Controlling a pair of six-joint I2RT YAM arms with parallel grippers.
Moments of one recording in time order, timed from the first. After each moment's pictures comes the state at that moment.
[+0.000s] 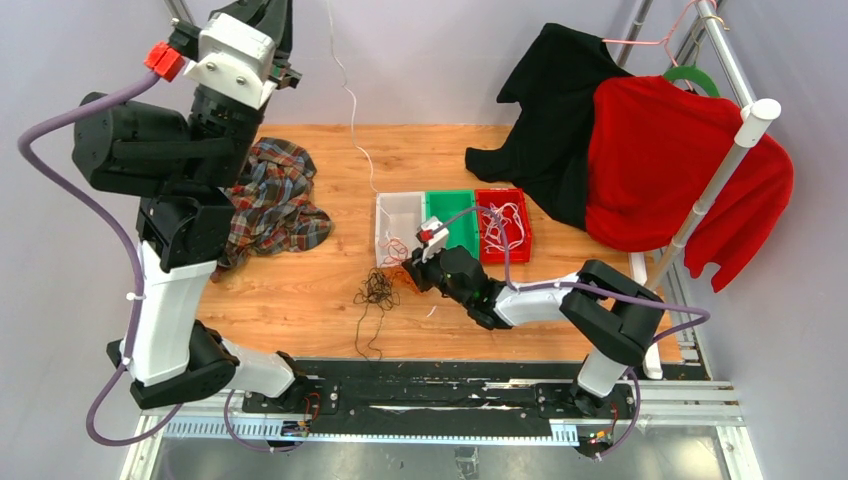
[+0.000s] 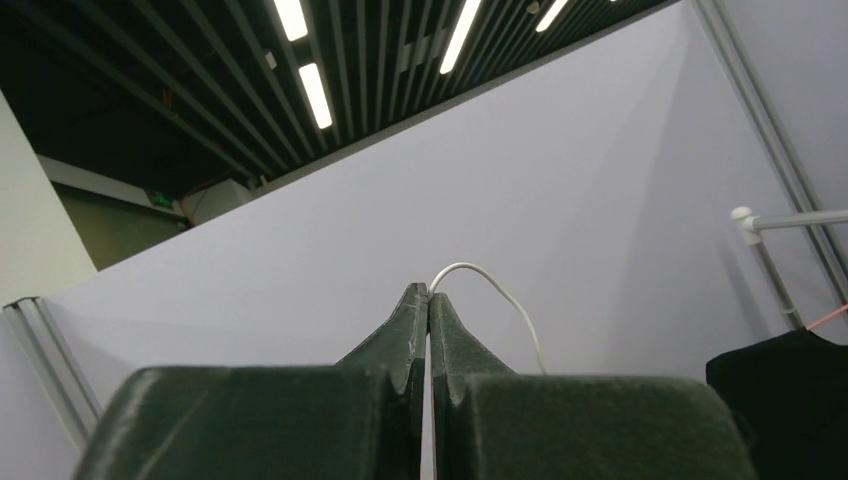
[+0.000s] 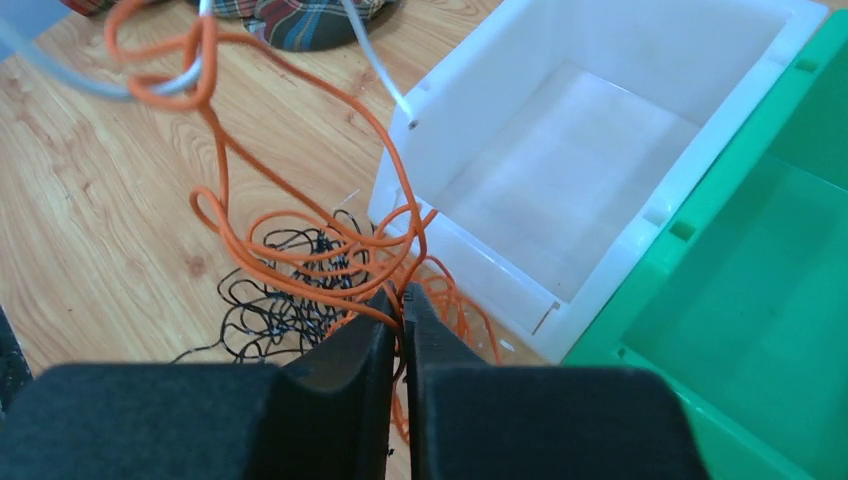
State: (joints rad) left arm -0.77 1.37 2.25 -0.14 -0.08 0.74; right arm 0.99 1.68 0.71 0.73 0.14 0.20
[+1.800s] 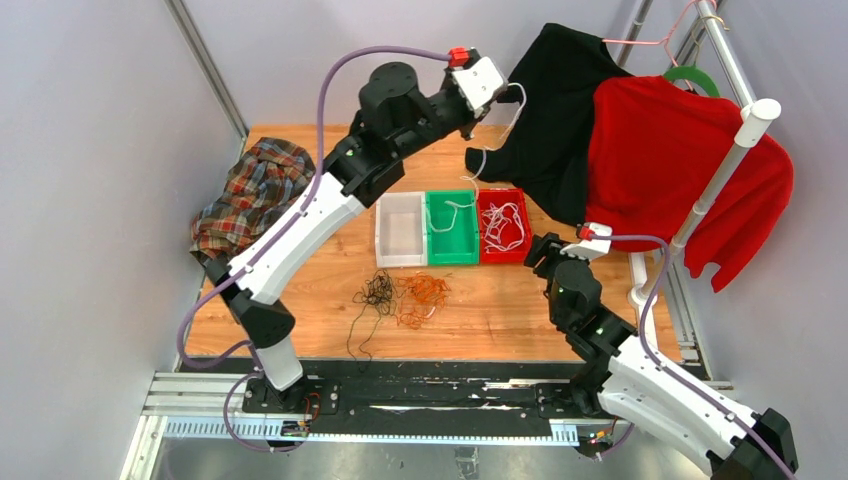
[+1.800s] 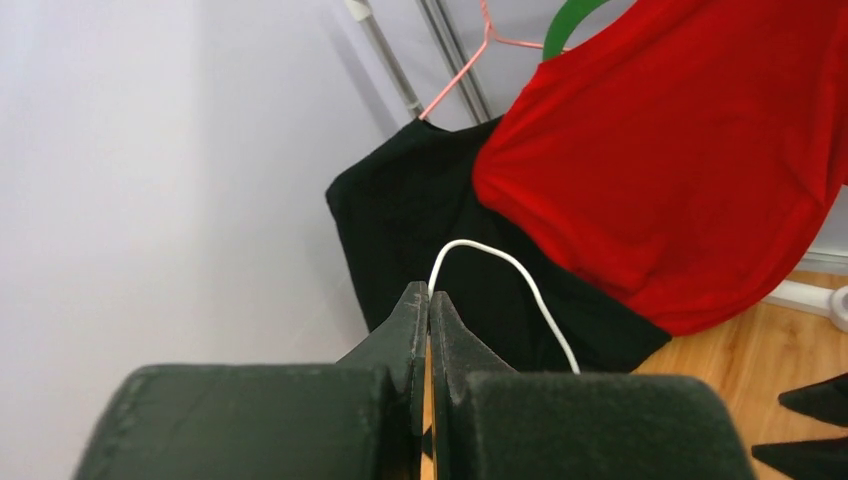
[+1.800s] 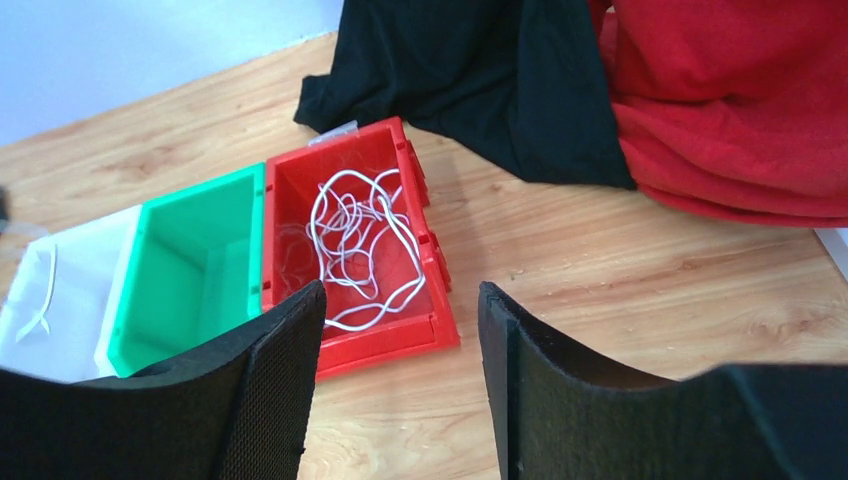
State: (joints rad) left arm -0.81 1.70 2.05 -0.19 0.20 0.45; right arm 0.70 0.66 0.39 0.13 0.80 0.38
